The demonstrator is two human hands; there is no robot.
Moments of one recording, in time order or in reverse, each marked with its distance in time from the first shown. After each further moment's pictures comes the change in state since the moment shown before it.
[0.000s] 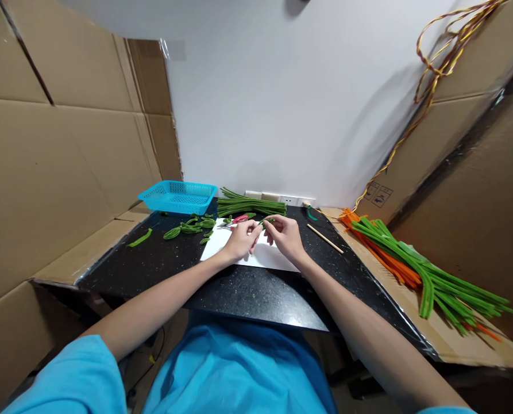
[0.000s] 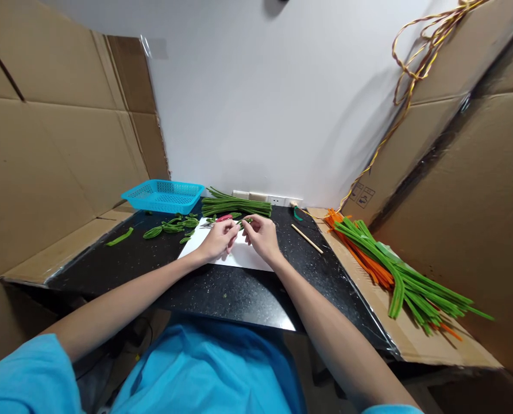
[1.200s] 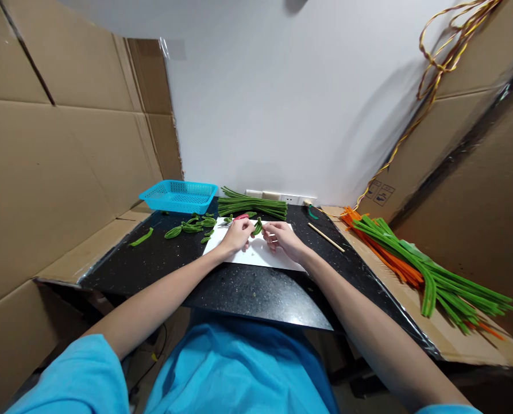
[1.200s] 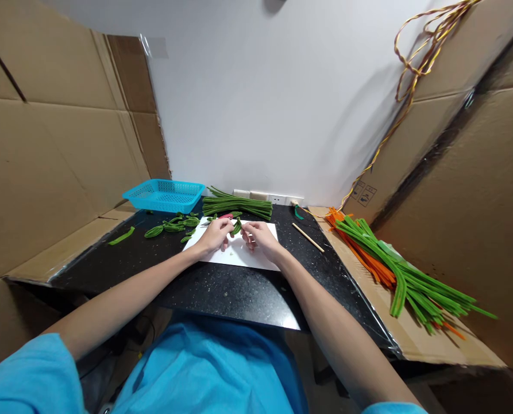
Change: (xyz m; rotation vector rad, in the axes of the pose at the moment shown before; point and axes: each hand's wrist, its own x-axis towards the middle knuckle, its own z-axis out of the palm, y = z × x) left_hand 0.009 -0.005 -0.014 0.079 0.079 -0.188; right_hand 0.002 0.003 -0.004 0.252 -0.287 0.424
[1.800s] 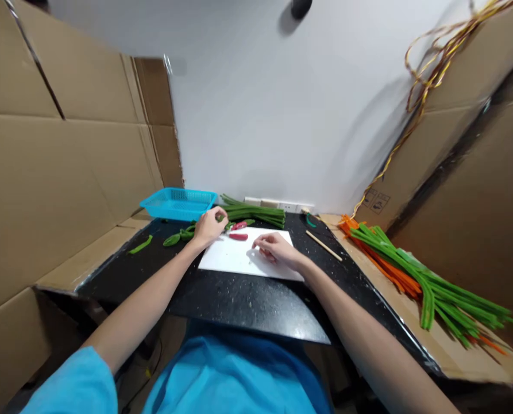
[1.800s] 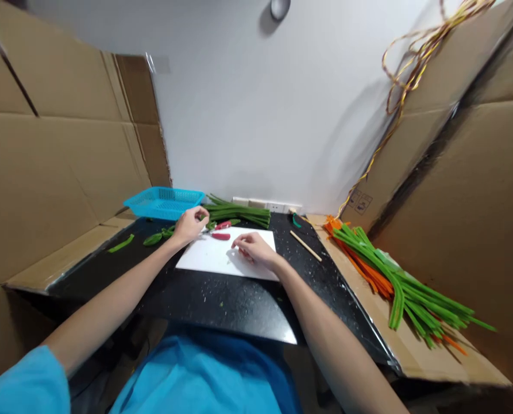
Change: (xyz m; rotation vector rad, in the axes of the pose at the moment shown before) left_hand 0.021 0.007 -0.074 0.380 0.362 0.067; right_hand 0.003 0.005 -0.003 -0.418 -0.039 -0.064
